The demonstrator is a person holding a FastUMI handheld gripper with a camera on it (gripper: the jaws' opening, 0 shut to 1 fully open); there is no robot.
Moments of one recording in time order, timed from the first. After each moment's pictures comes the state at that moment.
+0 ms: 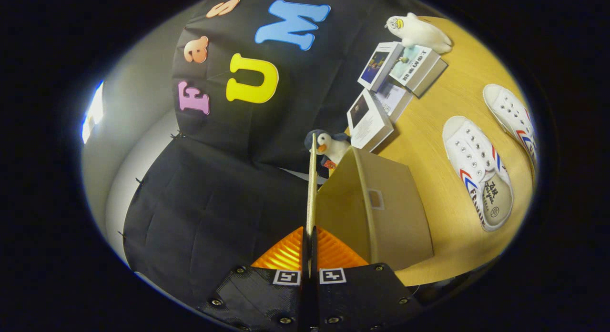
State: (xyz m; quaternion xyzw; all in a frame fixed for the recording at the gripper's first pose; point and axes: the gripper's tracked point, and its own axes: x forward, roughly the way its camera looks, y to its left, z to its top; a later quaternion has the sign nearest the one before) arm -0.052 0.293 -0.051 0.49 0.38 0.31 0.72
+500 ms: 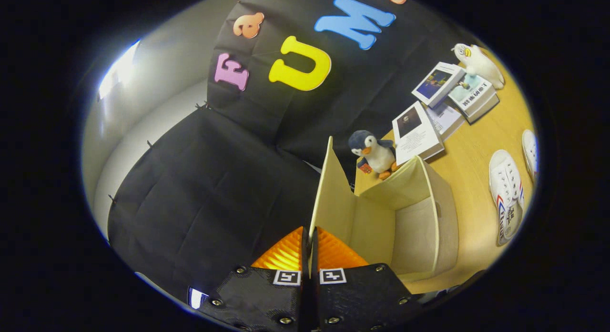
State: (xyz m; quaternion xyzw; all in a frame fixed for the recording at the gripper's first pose) arm -0.059 0.364 0.018 0.41 0.34 0.37 0.76
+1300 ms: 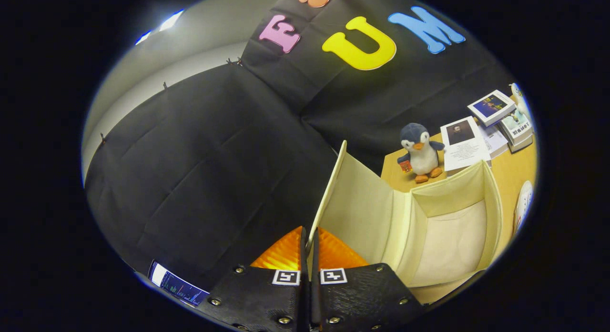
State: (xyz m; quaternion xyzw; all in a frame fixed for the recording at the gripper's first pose) arm -0.093 0.508 0.028 0.29 0.33 0.44 0.78
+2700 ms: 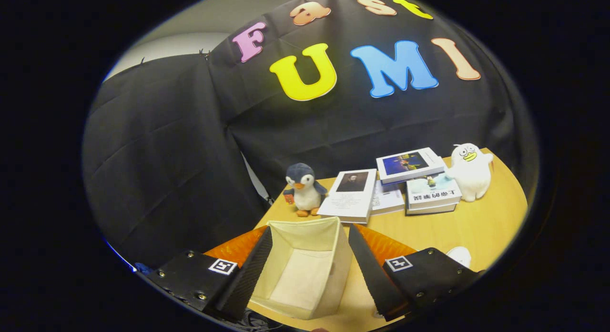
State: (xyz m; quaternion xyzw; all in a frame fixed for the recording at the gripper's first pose) arm 0.050 0.260 -0.069 0.12 0.29 0.26 0.91
